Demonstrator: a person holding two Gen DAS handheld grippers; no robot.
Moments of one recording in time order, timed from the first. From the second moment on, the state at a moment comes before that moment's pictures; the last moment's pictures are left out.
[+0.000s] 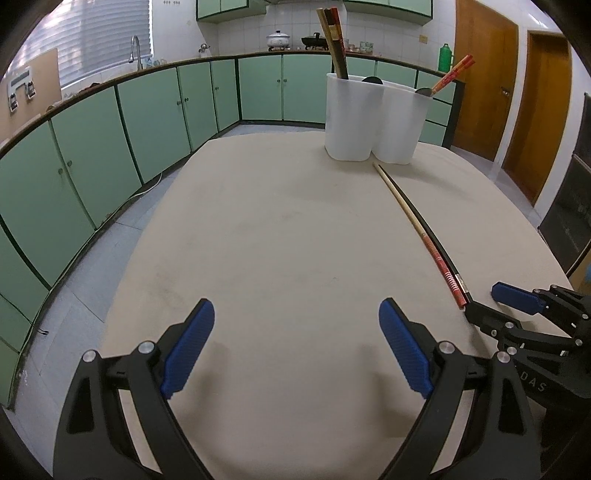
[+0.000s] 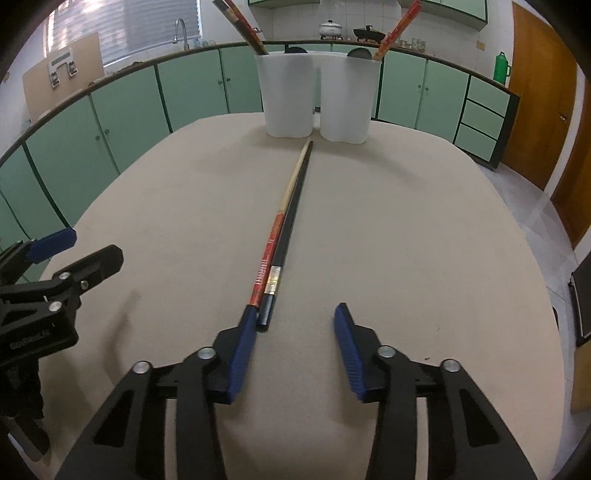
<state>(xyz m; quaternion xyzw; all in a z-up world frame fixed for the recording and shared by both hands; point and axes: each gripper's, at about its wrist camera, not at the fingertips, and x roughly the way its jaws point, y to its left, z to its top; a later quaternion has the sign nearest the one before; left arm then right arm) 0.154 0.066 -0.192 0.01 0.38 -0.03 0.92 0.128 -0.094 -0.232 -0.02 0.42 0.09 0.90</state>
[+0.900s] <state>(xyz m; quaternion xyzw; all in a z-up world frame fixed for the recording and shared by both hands) 0.154 0.057 -0.198 0.01 0.39 -0.04 0.92 0.129 -0.114 -0.235 0.03 0.42 0.13 0.90</state>
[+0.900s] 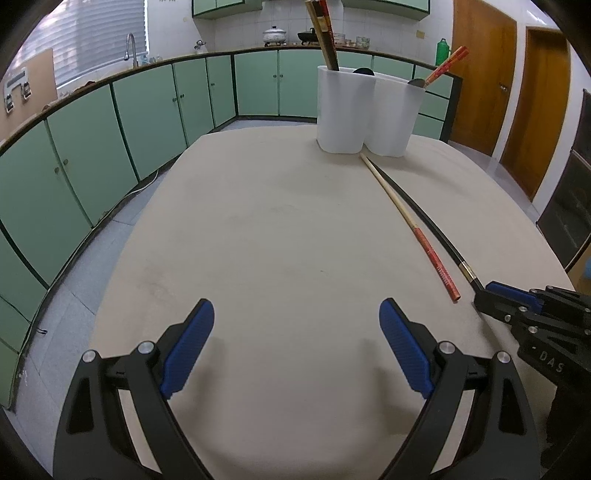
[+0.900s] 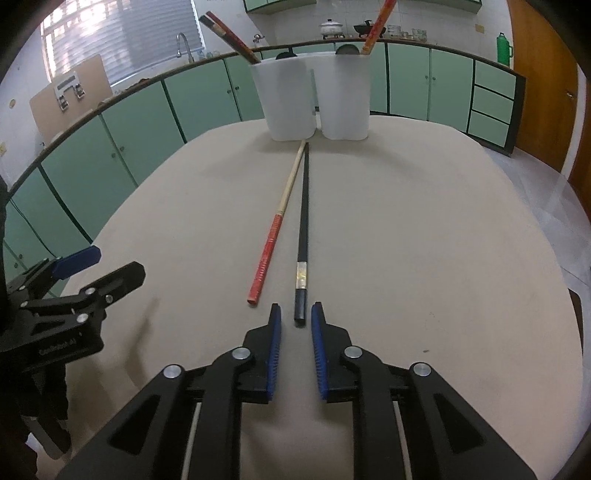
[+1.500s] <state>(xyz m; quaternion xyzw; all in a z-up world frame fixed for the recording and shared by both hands) 0.156 0.010 -0.196 0.01 0.40 -0.09 0.91 0.112 -0.154 -0.231 0.06 0.41 0.09 0.90</state>
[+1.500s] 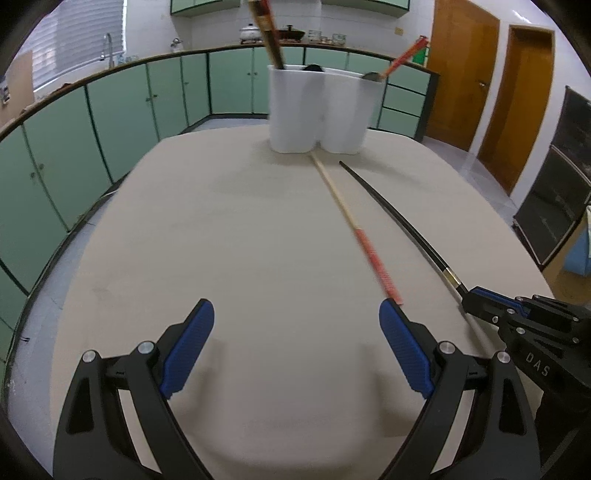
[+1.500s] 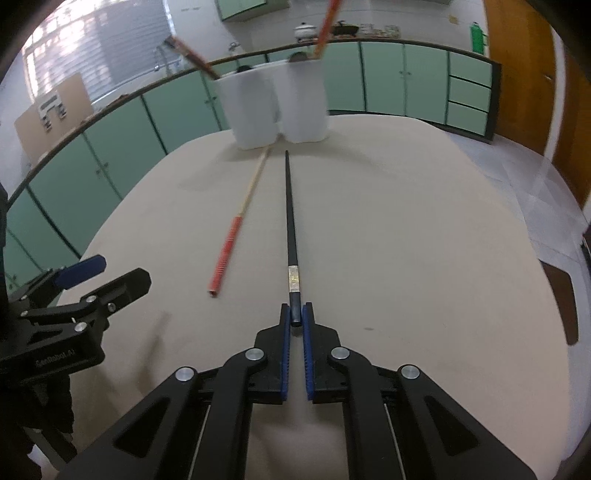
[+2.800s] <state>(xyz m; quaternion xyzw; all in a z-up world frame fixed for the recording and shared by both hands) 0.164 -0.037 -0.206 0.00 0.42 -0.08 0.90 0.115 -0.179 -0.232 0.07 0.41 0.07 0.91</state>
